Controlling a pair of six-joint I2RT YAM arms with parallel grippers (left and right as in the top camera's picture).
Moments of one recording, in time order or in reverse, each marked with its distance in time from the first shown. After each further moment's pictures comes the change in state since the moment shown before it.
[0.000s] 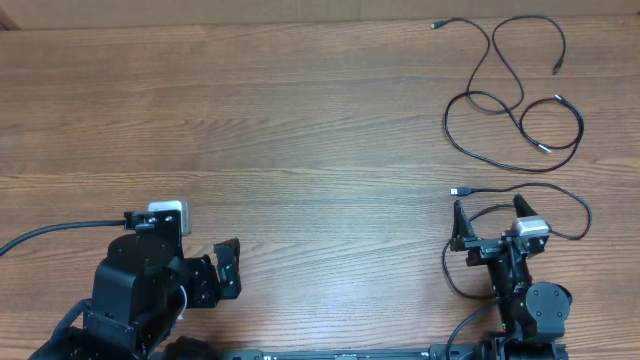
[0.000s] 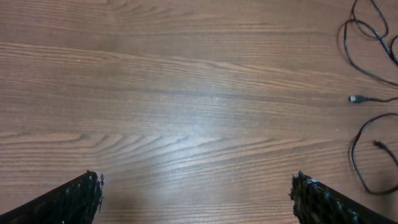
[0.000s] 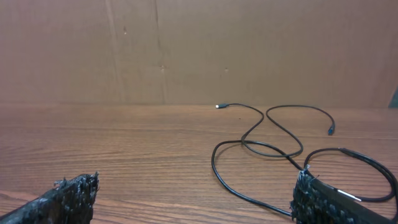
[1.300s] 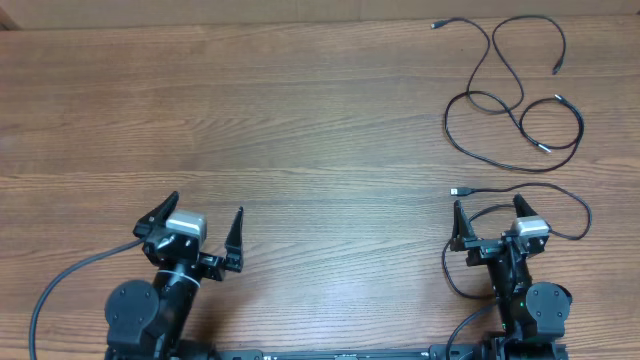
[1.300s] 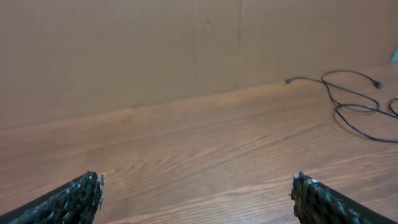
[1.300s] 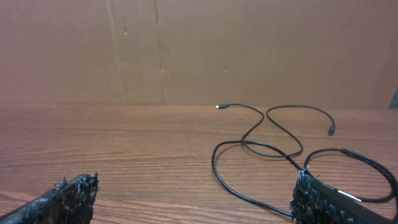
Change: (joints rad) left arm 0.259 -0.444 -0.706 0.940 0.203 0.481; right arm 0.000 0.000 0.000 0.001 0.000 0.000
